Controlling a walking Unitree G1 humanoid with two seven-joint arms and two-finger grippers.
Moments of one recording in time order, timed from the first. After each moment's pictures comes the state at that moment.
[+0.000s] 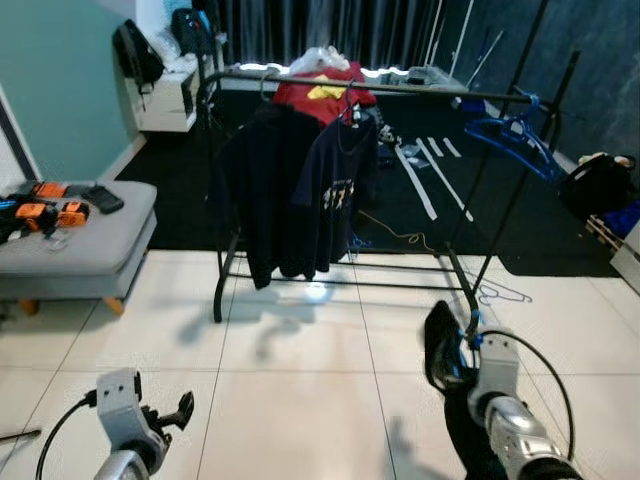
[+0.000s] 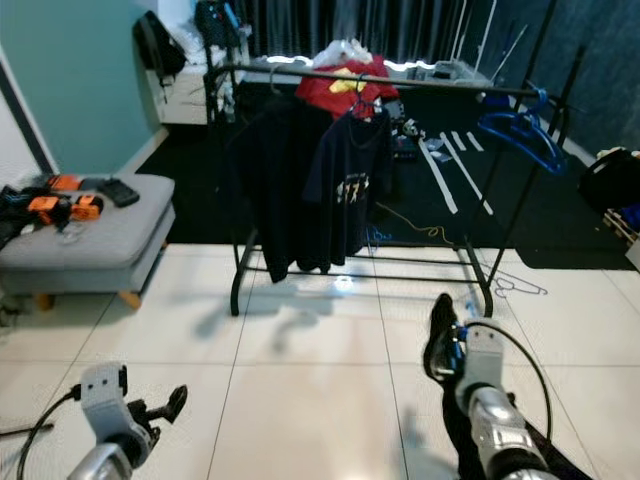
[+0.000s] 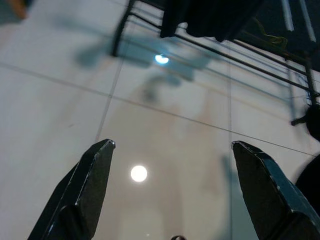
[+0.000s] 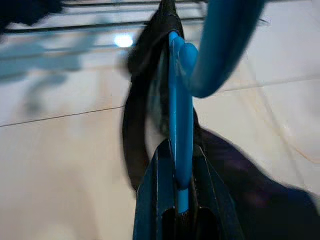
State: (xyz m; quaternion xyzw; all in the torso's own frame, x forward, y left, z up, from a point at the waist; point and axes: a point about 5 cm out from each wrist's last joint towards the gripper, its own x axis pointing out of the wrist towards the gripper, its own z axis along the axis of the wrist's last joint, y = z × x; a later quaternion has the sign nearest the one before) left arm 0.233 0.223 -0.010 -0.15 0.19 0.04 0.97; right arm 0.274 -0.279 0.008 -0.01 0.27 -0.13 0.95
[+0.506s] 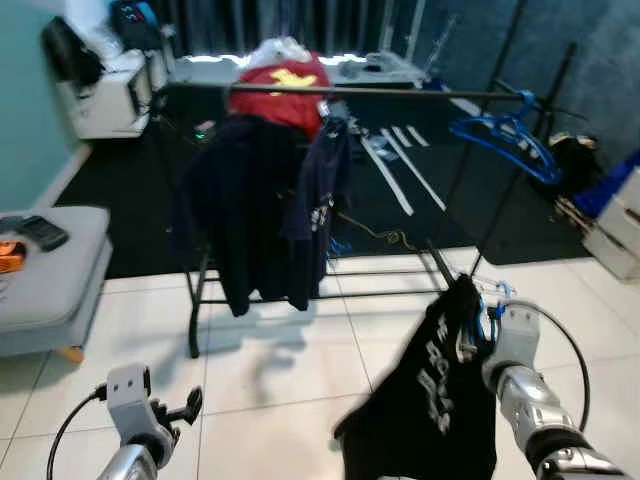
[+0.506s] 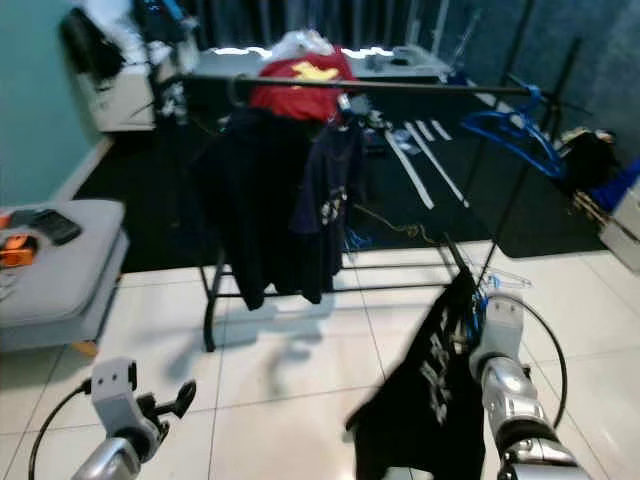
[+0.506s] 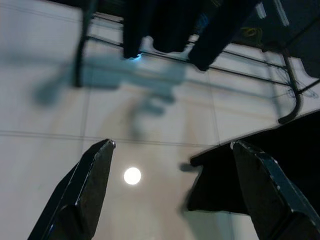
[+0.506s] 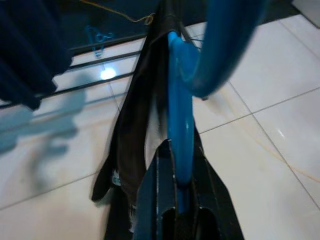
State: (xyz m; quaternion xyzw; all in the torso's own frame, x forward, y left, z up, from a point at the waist) left arm 0.243 0.217 -0.006 -0.15 0.18 0.03 0.97; right arm 0.313 -0.284 0.053 0.01 0.20 -0.12 0.97
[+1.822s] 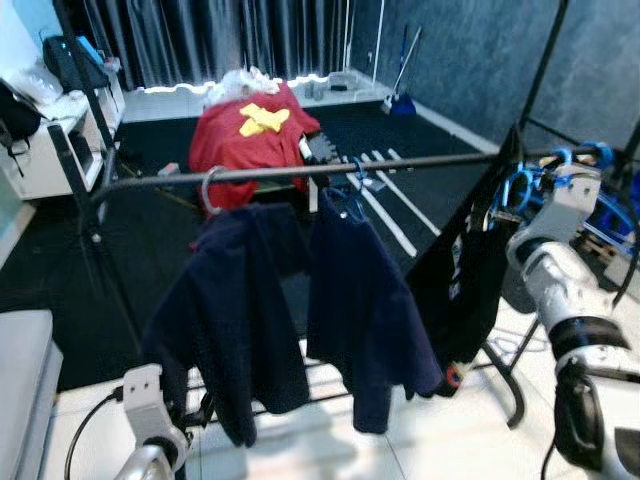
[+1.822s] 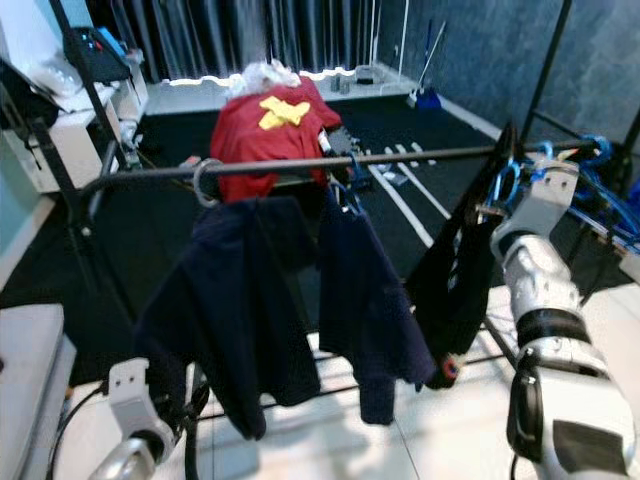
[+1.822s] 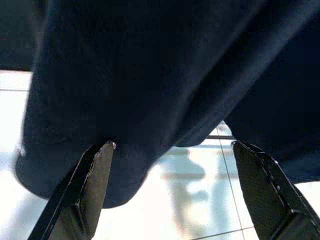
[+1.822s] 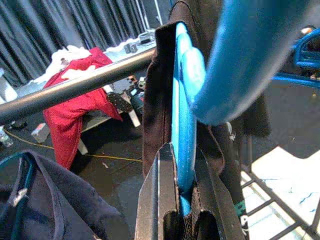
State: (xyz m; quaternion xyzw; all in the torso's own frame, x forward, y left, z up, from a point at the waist) left arm 0.232 0.217 -0.022 -0.15 0.21 0.04 0.97; right arm 0.386 -0.281 0.200 0.12 0.01 -0.08 0.99
